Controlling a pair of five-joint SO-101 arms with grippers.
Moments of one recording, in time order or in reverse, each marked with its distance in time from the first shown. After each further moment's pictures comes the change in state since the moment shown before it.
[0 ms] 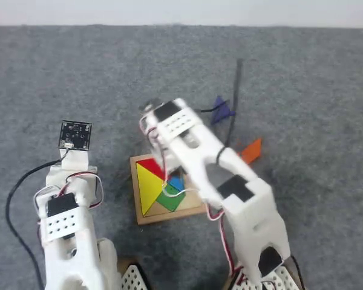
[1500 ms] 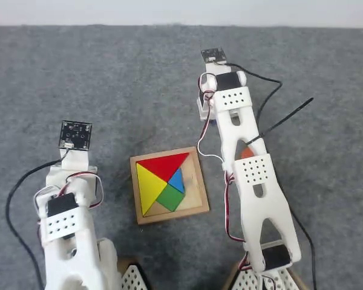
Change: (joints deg) left arm 0.0 0.0 0.0 -0.1 -0.2; right arm 20.9 46.2 -69.7 8.0 0.0
